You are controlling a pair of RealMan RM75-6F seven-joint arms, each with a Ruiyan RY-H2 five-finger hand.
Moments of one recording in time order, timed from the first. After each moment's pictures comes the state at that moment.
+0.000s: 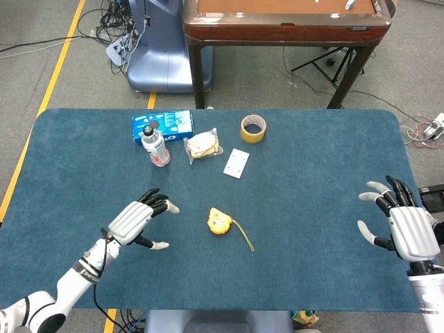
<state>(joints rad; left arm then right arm) -0.60 -1.28 -0.17 -1.75 1.50 0.94 -0.14 0.15 -0.90 0.09 -1.96 -1.45 1.42 -0.04</state>
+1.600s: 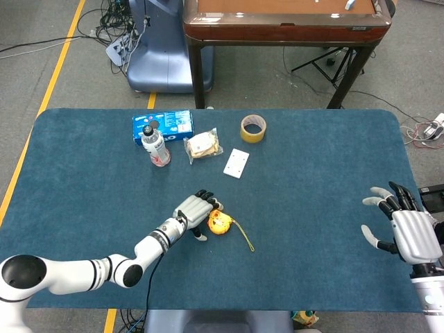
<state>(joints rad) -1.09 -1.63 -0.11 -1.40 0.82 0.66 0.40 0.14 -0.90 0.08 -1.94 -1.43 1.38 -0.03</state>
